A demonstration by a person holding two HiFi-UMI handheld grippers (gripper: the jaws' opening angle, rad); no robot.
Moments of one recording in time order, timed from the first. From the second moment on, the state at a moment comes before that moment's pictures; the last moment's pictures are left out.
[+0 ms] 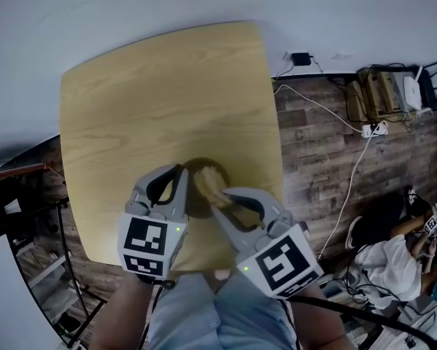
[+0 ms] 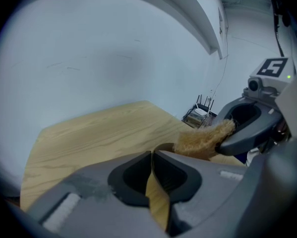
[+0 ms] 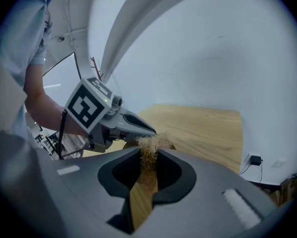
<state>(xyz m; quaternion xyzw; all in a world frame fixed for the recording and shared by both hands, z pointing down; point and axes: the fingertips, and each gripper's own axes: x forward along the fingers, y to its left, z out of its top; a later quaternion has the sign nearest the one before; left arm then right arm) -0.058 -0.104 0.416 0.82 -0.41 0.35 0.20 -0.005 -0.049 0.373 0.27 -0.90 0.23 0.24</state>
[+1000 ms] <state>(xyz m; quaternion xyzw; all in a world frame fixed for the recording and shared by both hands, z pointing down) -0.062 -0.118 0.414 0.82 -0.42 0.33 0.21 -0.025 -0.020 0.383 0.22 -0.89 0.33 0.22</state>
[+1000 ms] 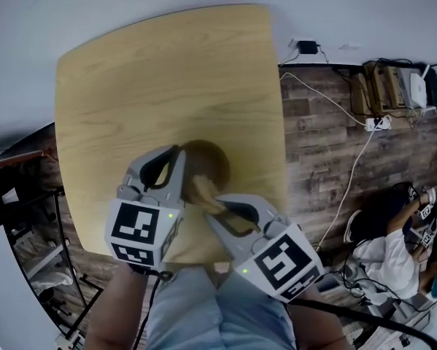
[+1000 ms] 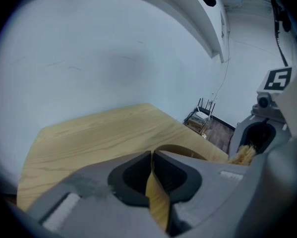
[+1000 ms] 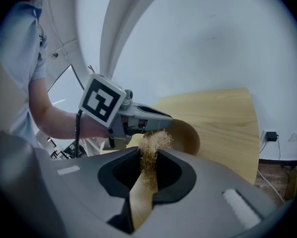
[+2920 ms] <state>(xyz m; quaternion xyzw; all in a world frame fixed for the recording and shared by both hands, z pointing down) -0.073 -0.109 0.429 0.82 -0.43 0.29 0.25 -0.038 -0.003 0.352 0.20 -0.91 0.30 0.21</state>
